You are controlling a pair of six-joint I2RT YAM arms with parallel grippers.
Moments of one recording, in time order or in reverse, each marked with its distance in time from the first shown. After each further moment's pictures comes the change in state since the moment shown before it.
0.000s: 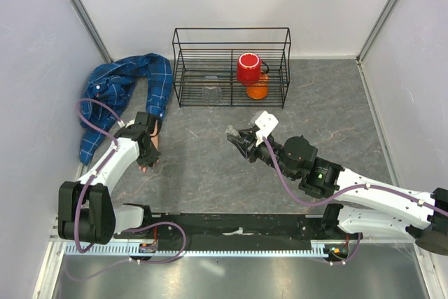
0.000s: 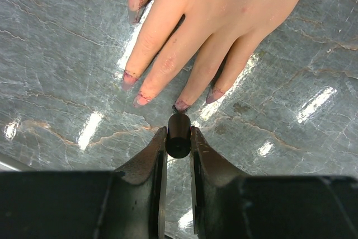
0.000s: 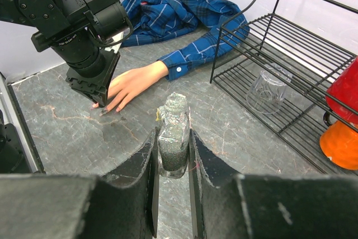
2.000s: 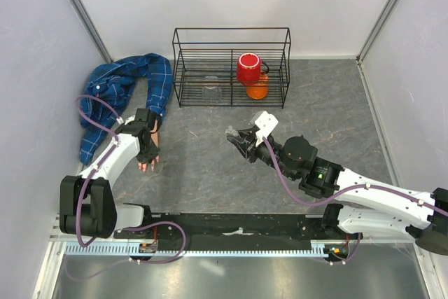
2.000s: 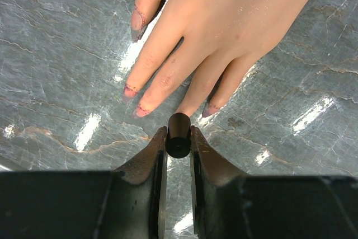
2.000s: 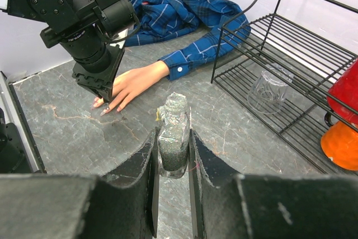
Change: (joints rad) left arm 0.008 0.044 0.038 0.012 -0.028 -0.015; right arm 0.000 0.000 0.000 0.000 -0.005 0.000
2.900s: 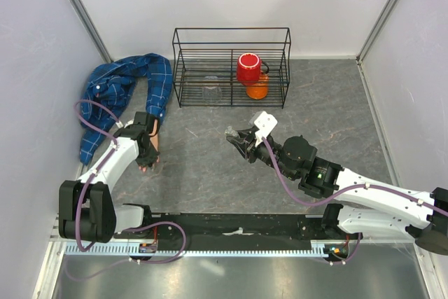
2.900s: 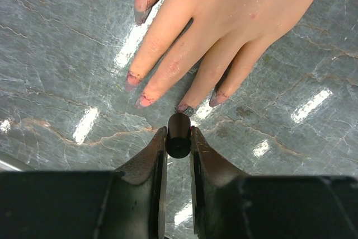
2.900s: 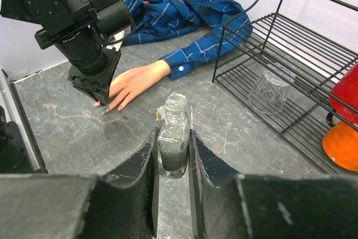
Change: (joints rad) left arm 0.009 -0.035 -0.035 -0.012 0.029 -0.002; right arm -0.001 0.004 0.000 0.000 -0.007 0.000
